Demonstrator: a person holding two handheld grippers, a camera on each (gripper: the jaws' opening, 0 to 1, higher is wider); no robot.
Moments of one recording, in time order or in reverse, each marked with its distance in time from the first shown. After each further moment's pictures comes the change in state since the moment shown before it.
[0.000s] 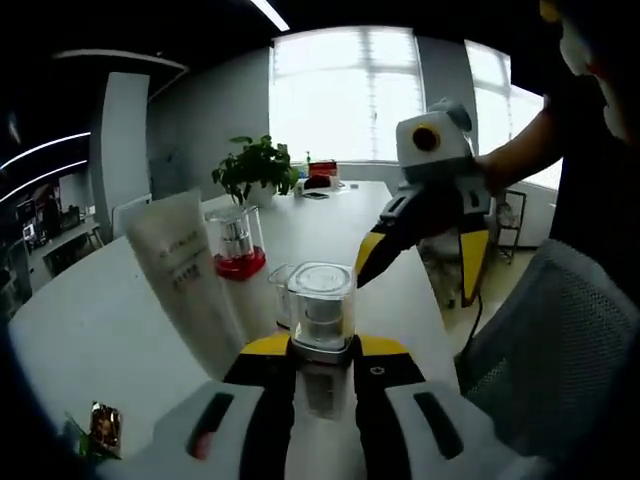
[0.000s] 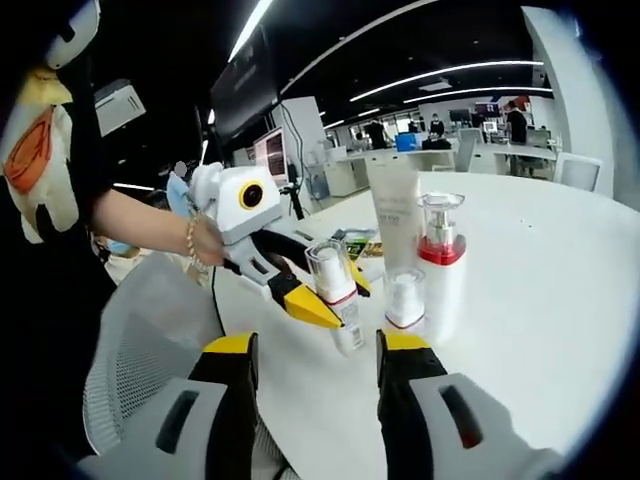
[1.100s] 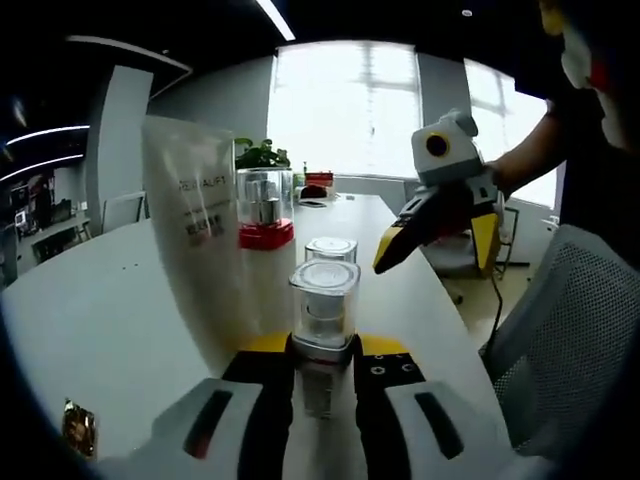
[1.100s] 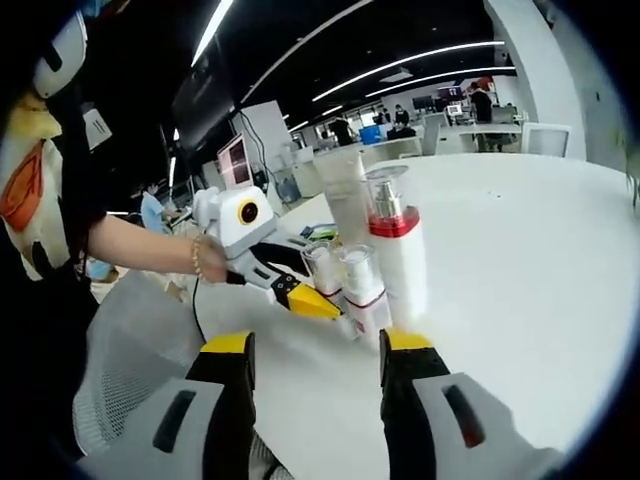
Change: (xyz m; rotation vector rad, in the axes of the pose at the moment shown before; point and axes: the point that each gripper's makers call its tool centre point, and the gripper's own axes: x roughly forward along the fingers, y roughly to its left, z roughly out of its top) left arm 0.021 0.023 -0.017 -0.040 -0.070 -0.050; right arm -0.005 -0.027 -0.012 0.130 -0.015 -0.106
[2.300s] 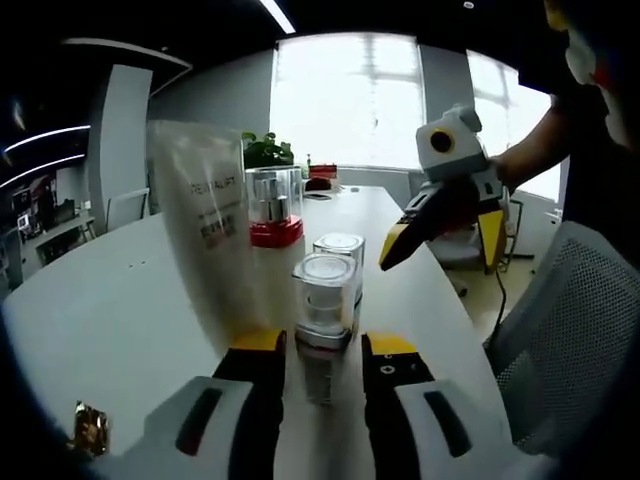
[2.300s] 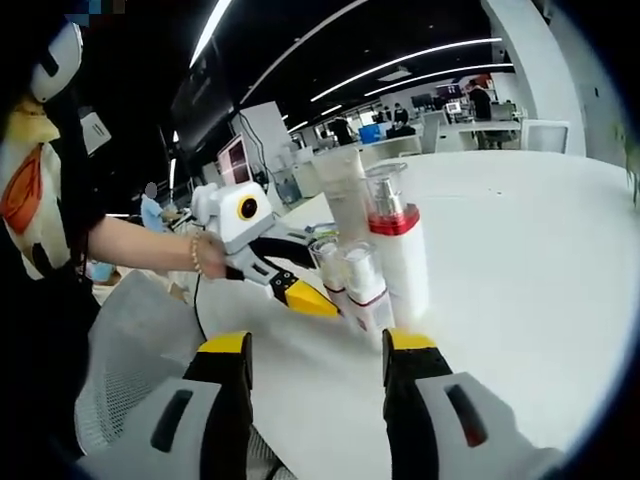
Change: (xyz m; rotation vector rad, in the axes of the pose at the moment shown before) left arm -0.008 0.009 -0.008 0.010 0.039 0.031; right arm 0.001 0.003 -0.001 0.005 0.006 0.016
